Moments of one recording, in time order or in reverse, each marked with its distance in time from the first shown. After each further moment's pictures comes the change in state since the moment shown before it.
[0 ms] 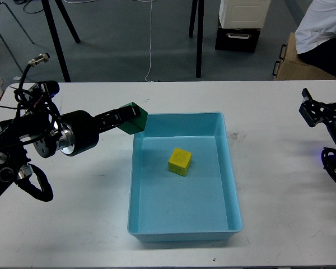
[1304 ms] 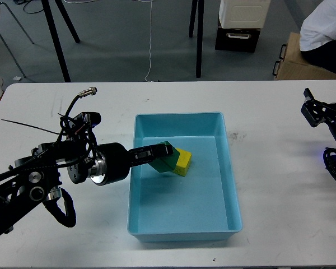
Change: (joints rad) left arm -0.003 -0.069 0.151 0.006 -0.062 0.000 0.000; right arm -0.004 -0.010 0.002 0.005 0.000 0.000 -0.001
